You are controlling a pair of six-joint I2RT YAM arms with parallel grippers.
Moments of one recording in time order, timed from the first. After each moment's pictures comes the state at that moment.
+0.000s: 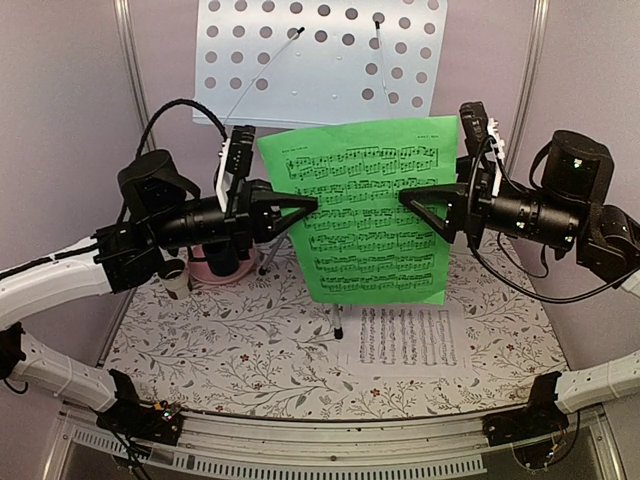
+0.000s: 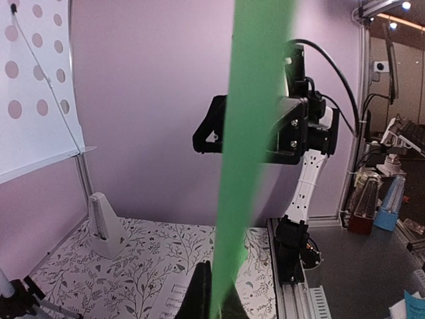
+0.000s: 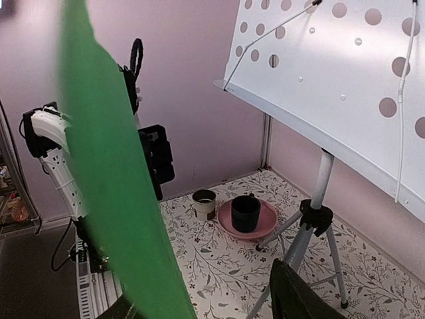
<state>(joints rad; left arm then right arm) -0.93 1.20 1.07 0.30 0.50 -0.07 1.02 1.01 1.25 -0.28 -0.09 0.02</state>
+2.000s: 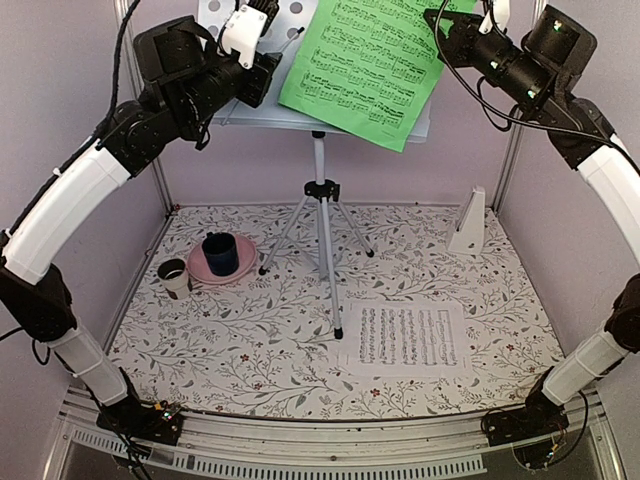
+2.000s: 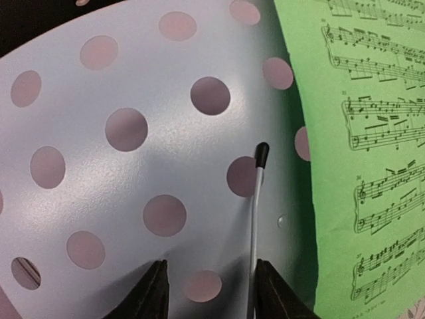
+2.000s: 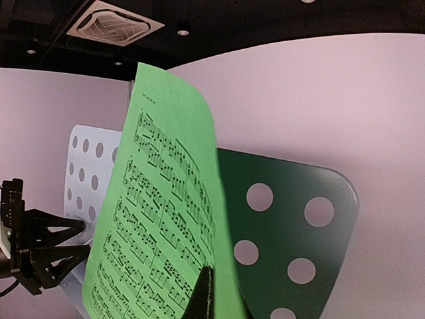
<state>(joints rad) -0.86 1.63 2.04 -0.24 -0.51 0.54 0.69 1.50 2.02 -0.15 0.06 -0.01</state>
